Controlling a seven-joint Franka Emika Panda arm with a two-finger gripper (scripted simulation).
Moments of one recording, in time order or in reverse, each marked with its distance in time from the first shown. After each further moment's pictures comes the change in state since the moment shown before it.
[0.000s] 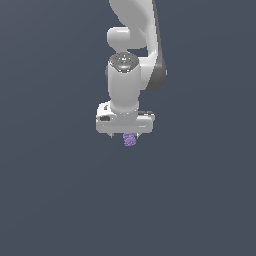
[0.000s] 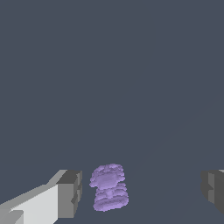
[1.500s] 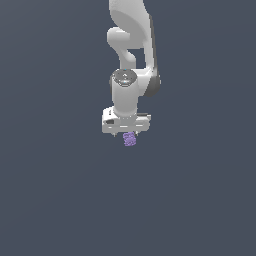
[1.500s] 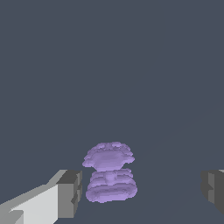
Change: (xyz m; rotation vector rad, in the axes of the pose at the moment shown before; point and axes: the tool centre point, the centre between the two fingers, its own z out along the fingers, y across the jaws) arm -0.056 -0.004 0.061 0.013 -0.038 -0.086
